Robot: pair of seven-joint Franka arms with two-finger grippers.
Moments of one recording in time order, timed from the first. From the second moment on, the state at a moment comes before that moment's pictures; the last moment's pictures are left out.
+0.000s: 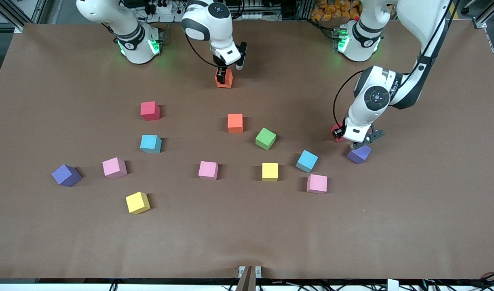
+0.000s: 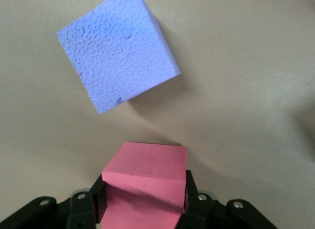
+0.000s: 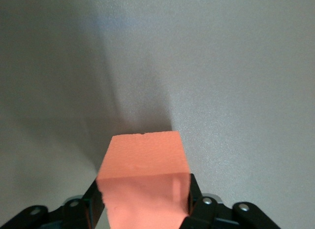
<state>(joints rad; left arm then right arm) -0.10 0.24 -0.22 -2.38 0.15 2.51 -0.92 1.27 0.17 -0.09 -2.52 -0.12 2.66 -0.12</state>
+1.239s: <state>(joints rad) -0.10 0.07 -0.46 -2.35 0.09 2.31 -1.52 1.27 0.17 -0.10 -2.51 -0.12 2.63 -0.12</state>
